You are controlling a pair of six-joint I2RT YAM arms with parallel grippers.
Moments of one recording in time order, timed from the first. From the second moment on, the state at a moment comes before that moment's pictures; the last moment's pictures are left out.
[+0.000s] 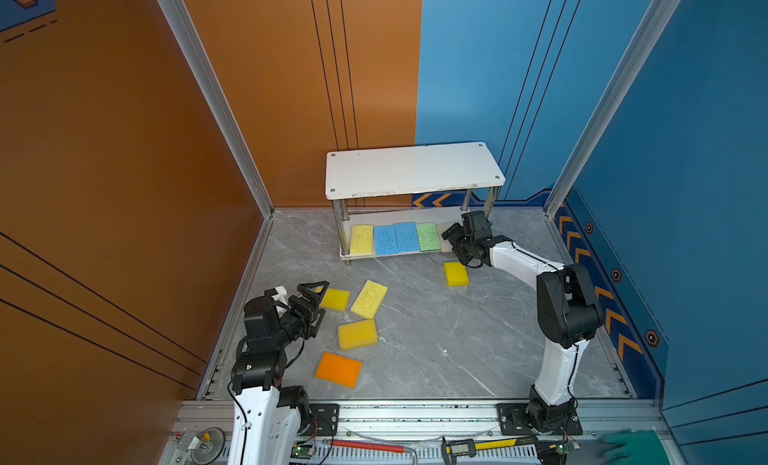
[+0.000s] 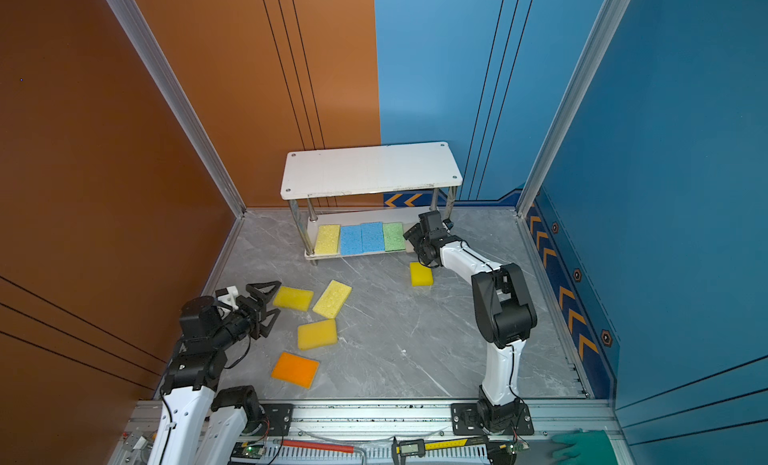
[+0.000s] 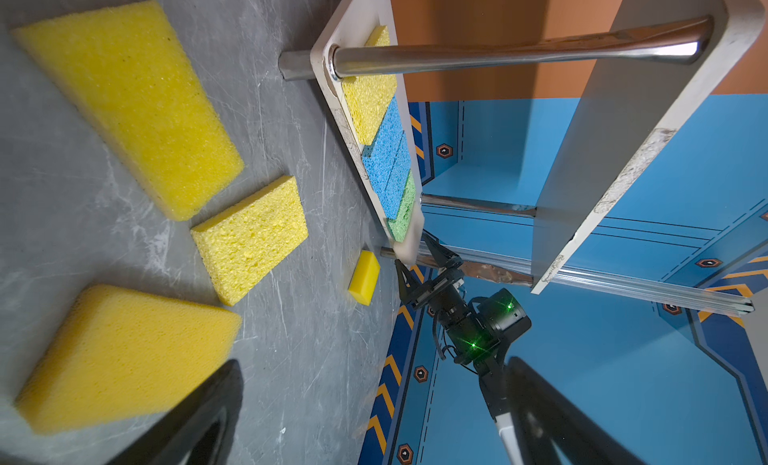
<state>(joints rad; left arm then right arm) 0.15 0.52 0.50 -0.45 0.58 -1.26 0.31 1.93 1.38 -0.22 -0.05 1.15</state>
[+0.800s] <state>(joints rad) 0.14 0.52 0.50 -0.47 0.57 -1.24 0.29 1.65 1.06 -0.03 -0.12 1.13</state>
